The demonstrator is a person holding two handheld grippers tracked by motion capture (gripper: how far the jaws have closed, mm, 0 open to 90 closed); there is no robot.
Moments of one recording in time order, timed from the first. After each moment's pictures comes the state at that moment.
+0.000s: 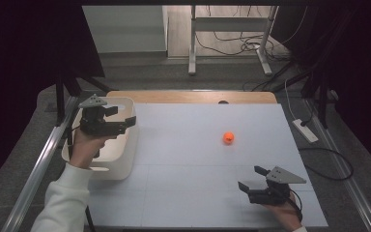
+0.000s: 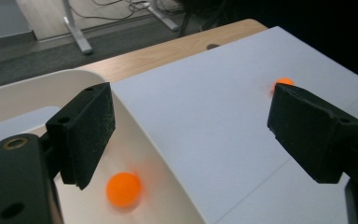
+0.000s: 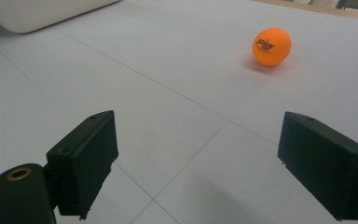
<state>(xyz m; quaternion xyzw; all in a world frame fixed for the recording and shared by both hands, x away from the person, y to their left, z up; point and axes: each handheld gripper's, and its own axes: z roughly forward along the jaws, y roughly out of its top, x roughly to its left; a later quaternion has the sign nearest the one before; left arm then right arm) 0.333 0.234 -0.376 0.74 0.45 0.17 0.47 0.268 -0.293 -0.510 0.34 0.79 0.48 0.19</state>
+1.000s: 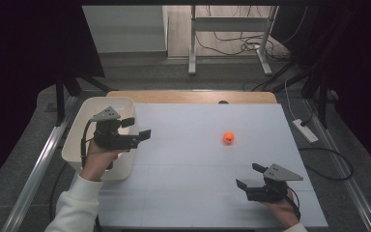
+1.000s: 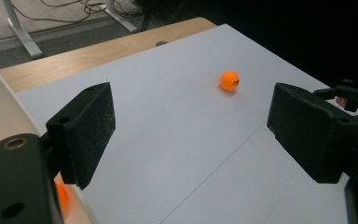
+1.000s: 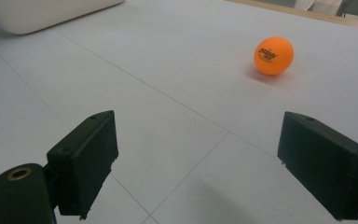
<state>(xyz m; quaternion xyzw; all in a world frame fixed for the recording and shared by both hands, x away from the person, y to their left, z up) 0.315 0.197 -0.391 0.75 0.40 0.13 0.50 0.275 -0.288 -0.508 0.33 0.79 0.48 0.20</state>
